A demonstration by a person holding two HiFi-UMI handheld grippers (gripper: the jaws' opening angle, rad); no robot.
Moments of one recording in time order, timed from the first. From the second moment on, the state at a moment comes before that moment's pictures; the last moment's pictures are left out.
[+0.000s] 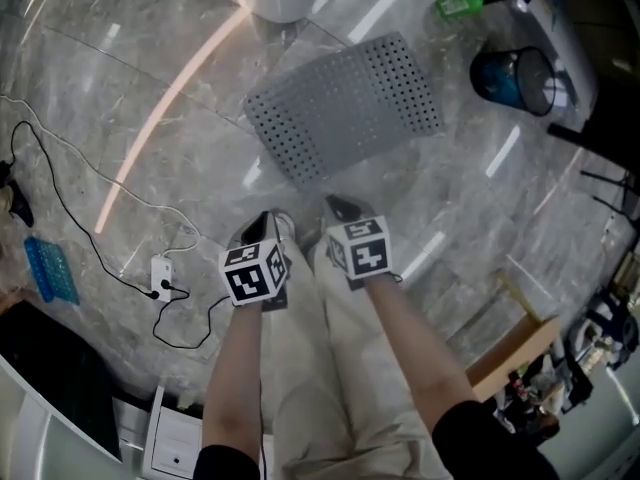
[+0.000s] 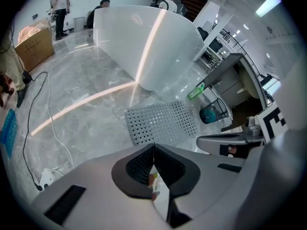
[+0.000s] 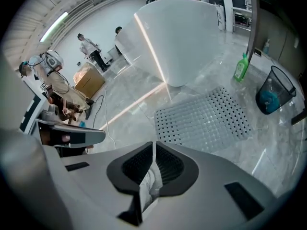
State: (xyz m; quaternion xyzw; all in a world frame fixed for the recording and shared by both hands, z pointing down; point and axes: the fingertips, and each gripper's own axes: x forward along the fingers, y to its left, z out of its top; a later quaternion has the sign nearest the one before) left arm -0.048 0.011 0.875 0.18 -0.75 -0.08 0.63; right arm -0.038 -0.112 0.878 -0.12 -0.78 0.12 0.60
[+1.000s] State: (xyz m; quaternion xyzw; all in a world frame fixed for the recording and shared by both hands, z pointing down) left arm 0.004 0.066 1.061 0.15 -0.70 -0.09 0.69; right arm 0.025 -0.073 1.112 -0.18 -0.73 0.04 0.66
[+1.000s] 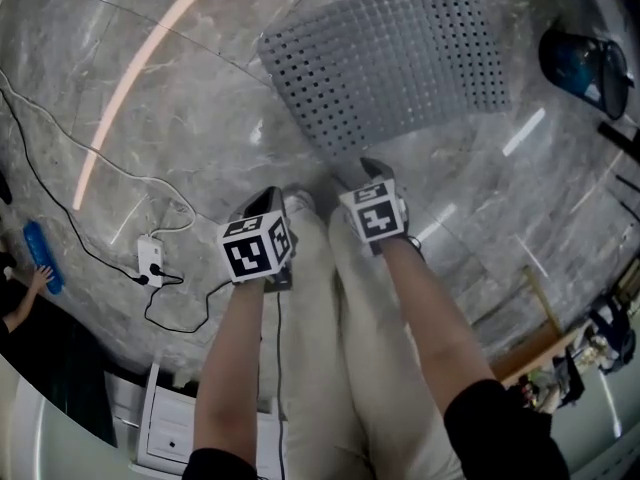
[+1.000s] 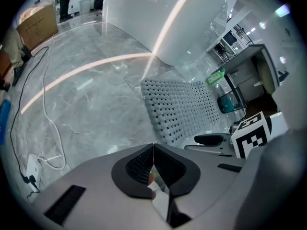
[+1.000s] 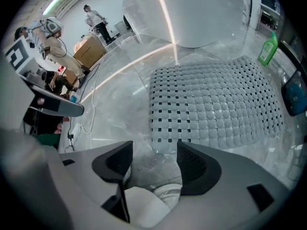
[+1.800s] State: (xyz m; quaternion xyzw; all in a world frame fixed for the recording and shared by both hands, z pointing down) left arm -0.017 0.072 1.130 0.14 -0.72 -0.13 0.67; right arm 0.010 -0.069 1.217 -0.18 -0.71 -0.09 0.67
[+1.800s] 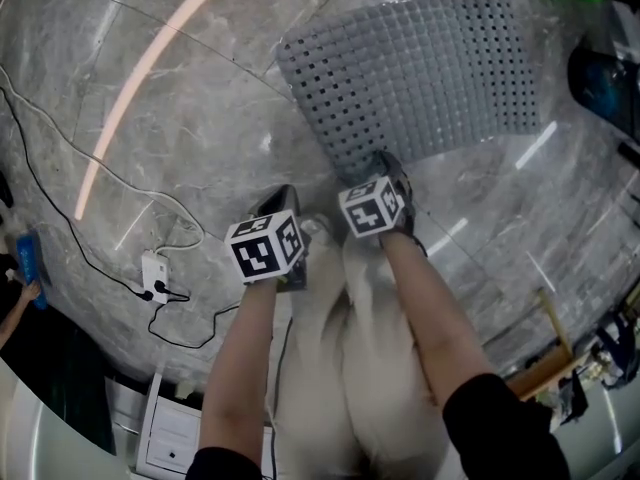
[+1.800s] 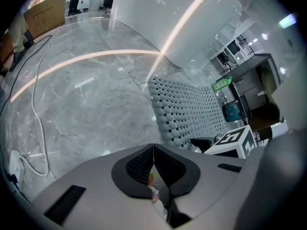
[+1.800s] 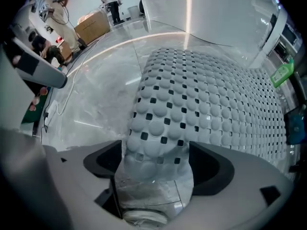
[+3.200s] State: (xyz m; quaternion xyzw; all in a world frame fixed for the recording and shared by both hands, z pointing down) left arm -0.007 0.038 1.021 0.14 -0.69 -0.14 0.69; right arm 0.020 -0.126 1.076 -0.16 -0.69 -0.09 0.70
